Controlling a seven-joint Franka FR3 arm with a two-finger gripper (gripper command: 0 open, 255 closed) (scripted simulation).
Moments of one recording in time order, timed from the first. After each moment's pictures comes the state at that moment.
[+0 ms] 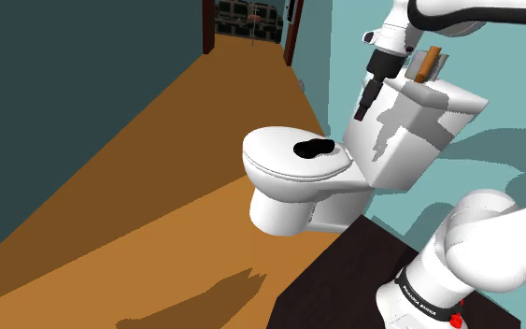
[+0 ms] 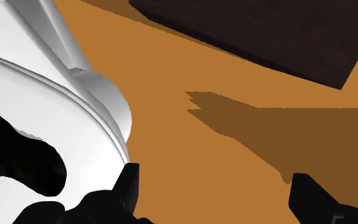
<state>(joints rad) 0.05 -0.68 -0.26 -2.31 -0.10 1.69 -0.45</state>
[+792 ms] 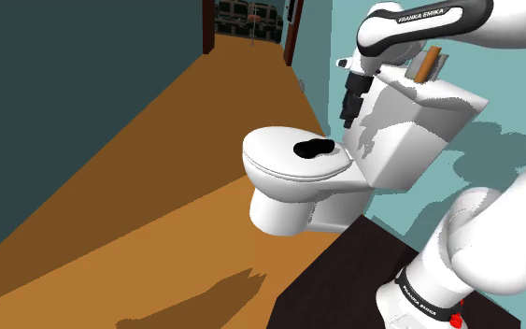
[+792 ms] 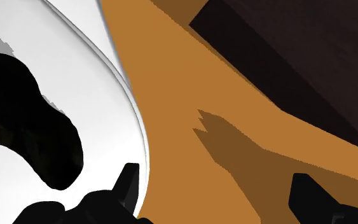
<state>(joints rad) 0.14 -0.26 -0.54 -2.13 -0.08 1.84 -1.00</state>
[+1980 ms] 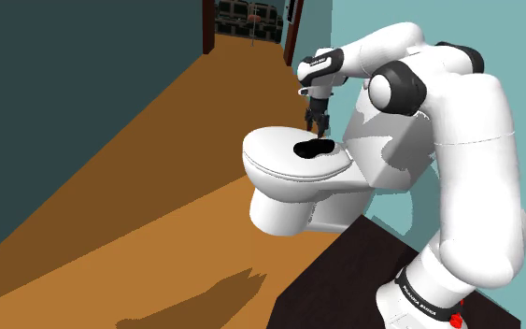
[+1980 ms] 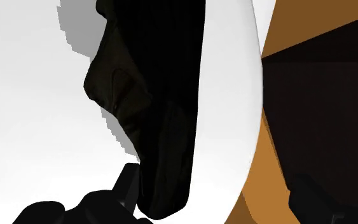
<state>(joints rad) -0.05 0.62 -0.54 -1.46 0.25 1.82 -1.76</state>
